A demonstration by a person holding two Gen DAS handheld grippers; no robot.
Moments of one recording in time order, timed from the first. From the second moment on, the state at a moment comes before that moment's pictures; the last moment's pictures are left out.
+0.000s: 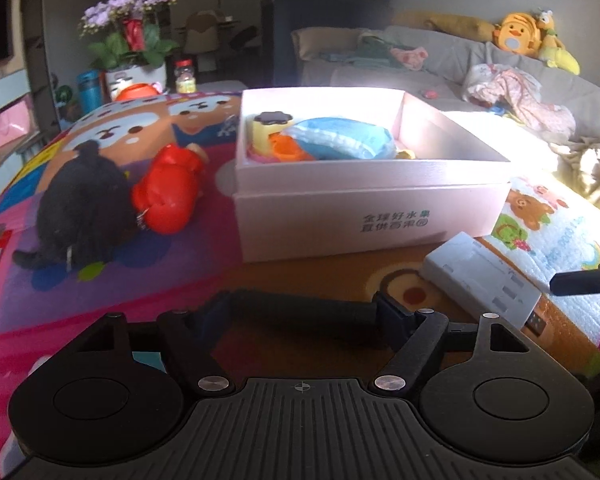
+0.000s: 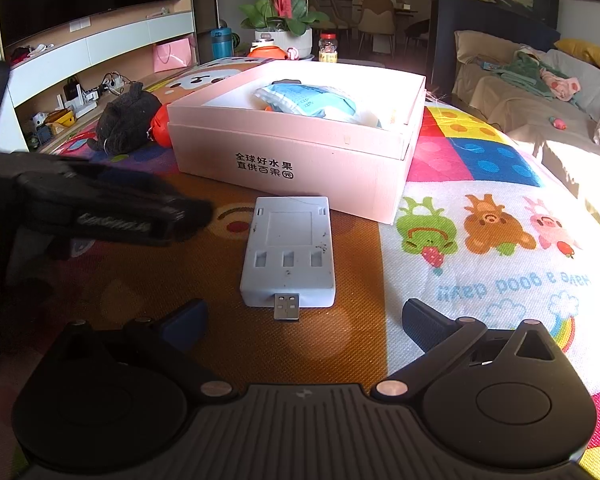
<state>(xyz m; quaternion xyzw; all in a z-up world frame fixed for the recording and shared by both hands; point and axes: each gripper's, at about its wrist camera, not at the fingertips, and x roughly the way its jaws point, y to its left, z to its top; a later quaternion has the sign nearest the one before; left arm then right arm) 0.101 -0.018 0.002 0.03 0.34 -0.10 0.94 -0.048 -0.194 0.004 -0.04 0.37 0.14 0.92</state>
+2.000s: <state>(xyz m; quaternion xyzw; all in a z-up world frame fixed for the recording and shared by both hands) 0.032 -0.006 0.083 0.09 0.23 -0.14 0.96 -0.128 -0.204 0.101 -0.12 0.24 0.17 0.95</state>
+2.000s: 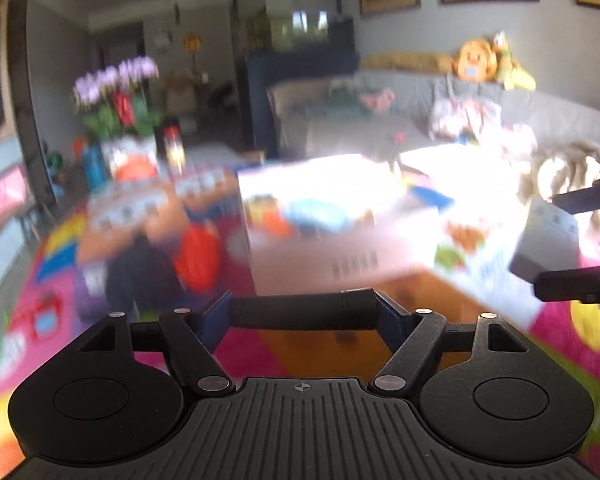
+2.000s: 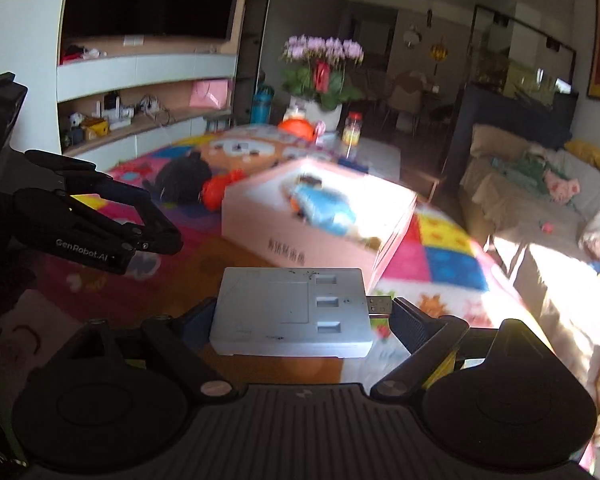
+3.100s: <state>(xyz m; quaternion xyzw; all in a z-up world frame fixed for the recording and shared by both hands) 0.059 0.068 0.011 0.03 0.30 -0.02 0.95 0.041 -0.206 0.120 -0.02 0.28 0.11 0.95</state>
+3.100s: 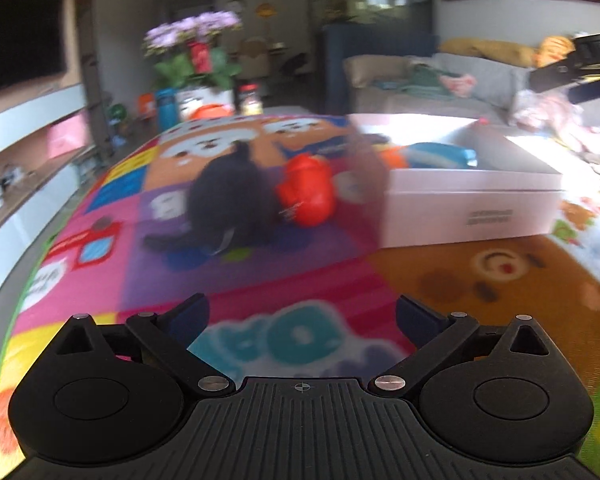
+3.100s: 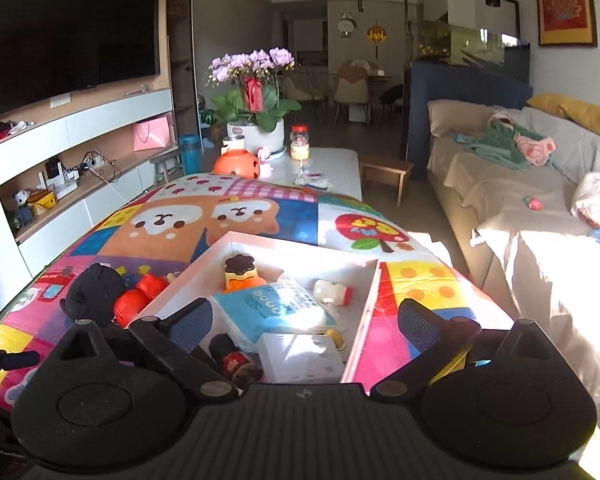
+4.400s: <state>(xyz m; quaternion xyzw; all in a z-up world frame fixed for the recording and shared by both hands) 0.020 0.040 0.006 0.05 0.31 -0.17 0.93 0.025 -0.084 0.061 -0.15 0.46 0.31 0.82</state>
